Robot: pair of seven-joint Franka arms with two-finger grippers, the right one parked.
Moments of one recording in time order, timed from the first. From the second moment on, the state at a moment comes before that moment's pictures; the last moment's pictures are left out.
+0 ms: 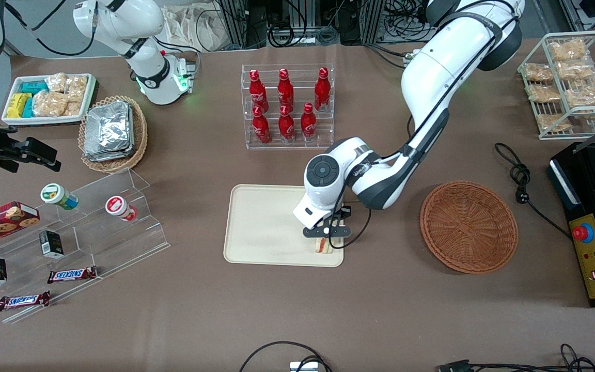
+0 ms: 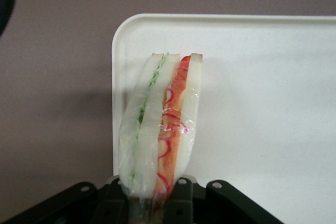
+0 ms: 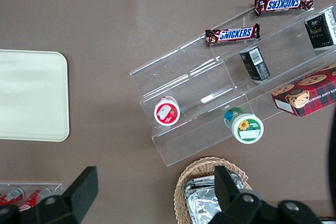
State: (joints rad) arm -0.34 0.83 -0.47 -1.39 0.46 2.10 -0.90
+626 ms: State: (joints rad) arm -0.34 0.83 -0.47 -1.37 0.51 2.13 -0.94
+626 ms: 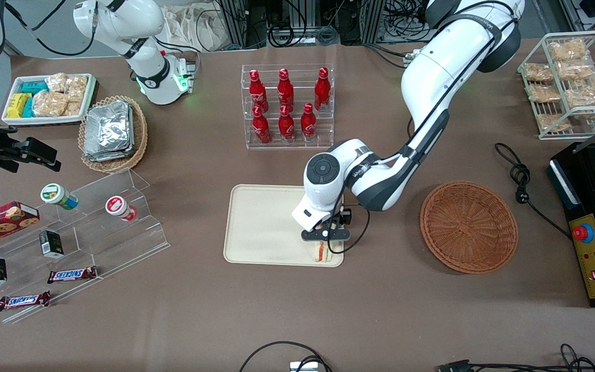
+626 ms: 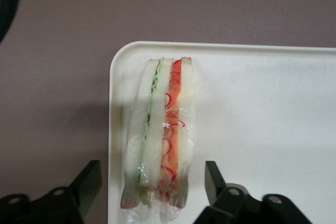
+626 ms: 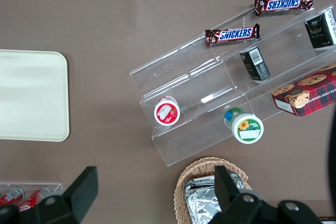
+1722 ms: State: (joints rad) arm 0.14 0.22 -0.46 -1.49 0.14 1.73 -0.39
